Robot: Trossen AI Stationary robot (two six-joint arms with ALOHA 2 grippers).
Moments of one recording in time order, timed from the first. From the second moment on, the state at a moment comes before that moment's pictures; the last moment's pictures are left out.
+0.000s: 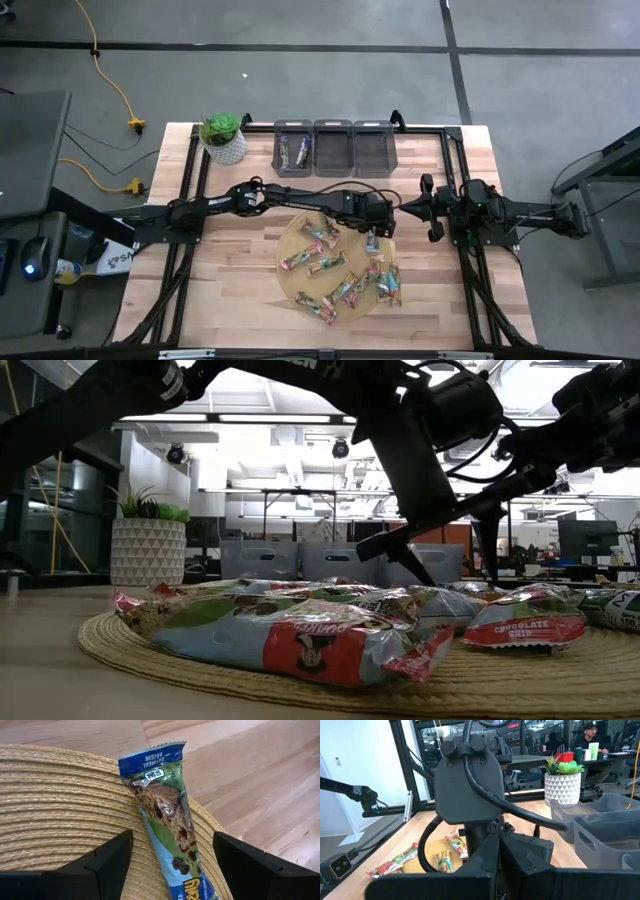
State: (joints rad) left arm -0.02 2.56 2.33 -0.81 -0.08 -1.22; right arm -0.12 0.12 0.01 0.13 -0.16 0.13
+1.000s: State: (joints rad) left arm -0.01 2.60 2.33 -0.80 0.01 -1.21; right arm -0.12 0.12 0.01 0.13 -0.16 0.13
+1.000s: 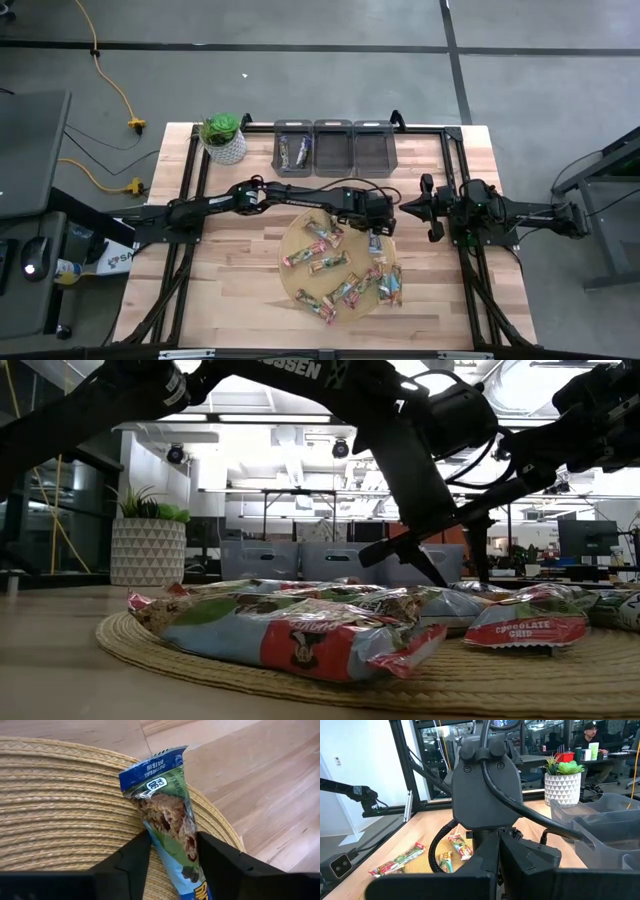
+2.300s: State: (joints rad) left arm -0.01 2.52 2.33 -0.77 -0.01 -1.14; right arm -0.12 0.12 0.01 0.13 -0.16 0.13
